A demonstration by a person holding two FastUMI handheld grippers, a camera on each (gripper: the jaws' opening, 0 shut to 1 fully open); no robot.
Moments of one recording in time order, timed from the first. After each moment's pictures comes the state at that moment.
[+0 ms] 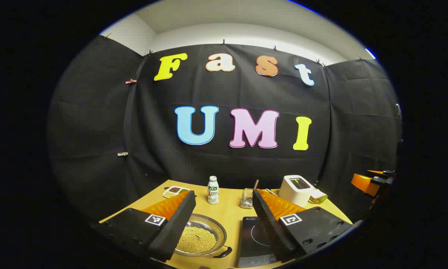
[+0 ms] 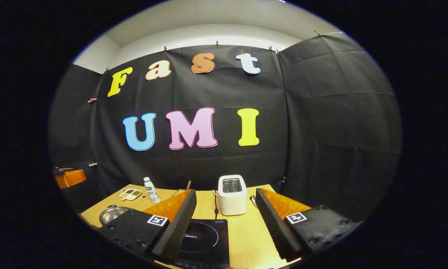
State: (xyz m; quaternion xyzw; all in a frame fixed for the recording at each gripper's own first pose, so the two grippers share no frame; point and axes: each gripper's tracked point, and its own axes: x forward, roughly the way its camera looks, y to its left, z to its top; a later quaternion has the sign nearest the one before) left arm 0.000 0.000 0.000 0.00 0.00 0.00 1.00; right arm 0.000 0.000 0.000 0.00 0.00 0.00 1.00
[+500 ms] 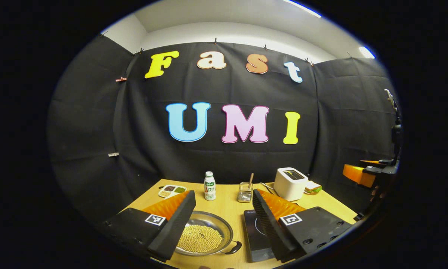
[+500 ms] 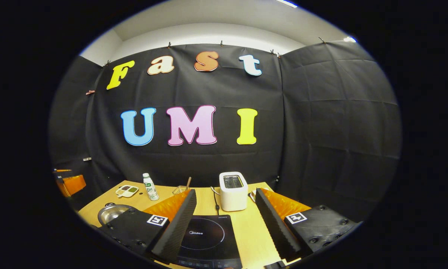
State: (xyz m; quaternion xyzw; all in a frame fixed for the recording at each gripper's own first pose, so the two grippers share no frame) left arm -0.012 0.028 -0.027 0.02 0.00 -0.06 1.00; right arm -0.030 0.049 -0.016 -0.02 0.01 -0.03 1.00
